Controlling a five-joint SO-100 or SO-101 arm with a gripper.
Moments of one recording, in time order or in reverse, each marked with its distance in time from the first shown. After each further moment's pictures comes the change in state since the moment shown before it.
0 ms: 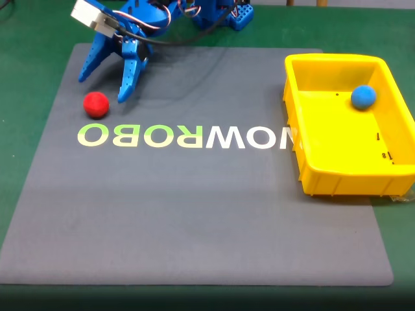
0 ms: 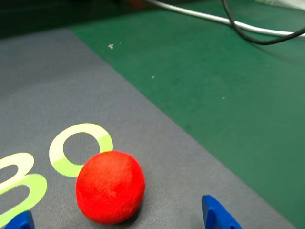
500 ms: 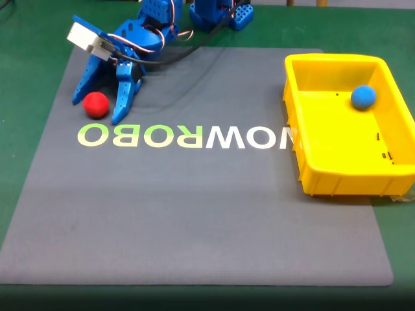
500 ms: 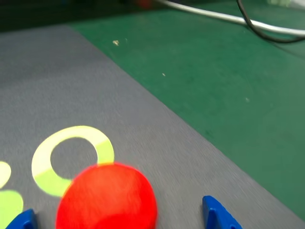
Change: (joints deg) arm -0.8 -16.7 -14.8 -3.1 0.4
